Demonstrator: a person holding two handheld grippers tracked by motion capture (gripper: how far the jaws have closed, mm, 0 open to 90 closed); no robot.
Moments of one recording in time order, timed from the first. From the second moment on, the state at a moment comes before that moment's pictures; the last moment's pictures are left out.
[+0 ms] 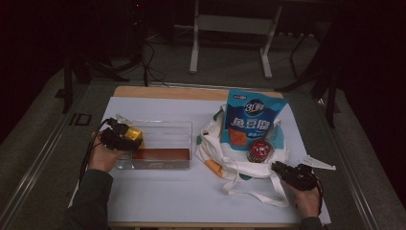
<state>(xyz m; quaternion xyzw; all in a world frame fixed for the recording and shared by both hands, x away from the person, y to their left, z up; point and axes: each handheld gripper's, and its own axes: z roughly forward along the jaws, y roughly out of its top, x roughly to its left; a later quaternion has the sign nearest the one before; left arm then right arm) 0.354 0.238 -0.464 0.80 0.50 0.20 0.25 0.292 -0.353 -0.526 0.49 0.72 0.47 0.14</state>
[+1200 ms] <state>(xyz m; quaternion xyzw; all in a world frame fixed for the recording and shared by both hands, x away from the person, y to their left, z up) 0.318 0.257 -0.457 0.79 0.51 0.20 0.29 0.292 -0.352 -0.526 0.49 0.72 0.47 0.14</state>
